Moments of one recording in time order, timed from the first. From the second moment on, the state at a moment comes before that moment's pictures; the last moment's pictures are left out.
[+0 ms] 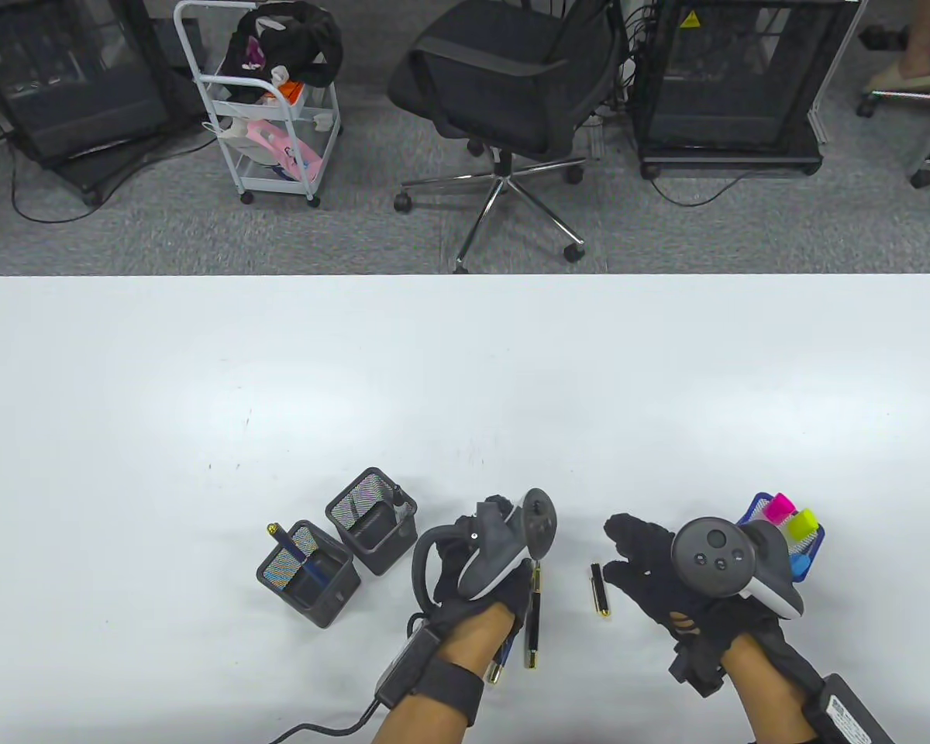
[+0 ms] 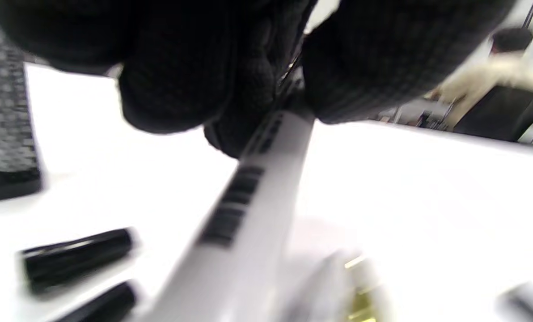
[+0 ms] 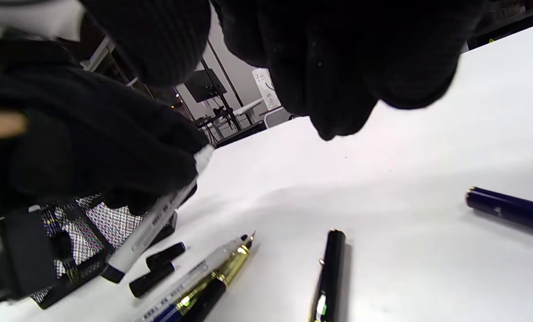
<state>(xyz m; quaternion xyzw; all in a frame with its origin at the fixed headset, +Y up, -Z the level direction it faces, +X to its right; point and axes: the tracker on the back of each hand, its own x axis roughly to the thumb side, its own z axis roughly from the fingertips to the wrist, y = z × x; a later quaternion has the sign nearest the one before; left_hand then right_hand) -0.019 -0.698 -0.258 -0.08 -0.04 0.14 0.99 0.206 -0.691 -0.223 0.18 0.05 0.95 0.27</state>
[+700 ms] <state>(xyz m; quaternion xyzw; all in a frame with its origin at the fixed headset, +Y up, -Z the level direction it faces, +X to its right) -0.047 -0.666 -0.226 0.00 -0.15 0.45 0.88 0.184 -0.671 -0.206 0.18 -0.03 0.92 0.35</state>
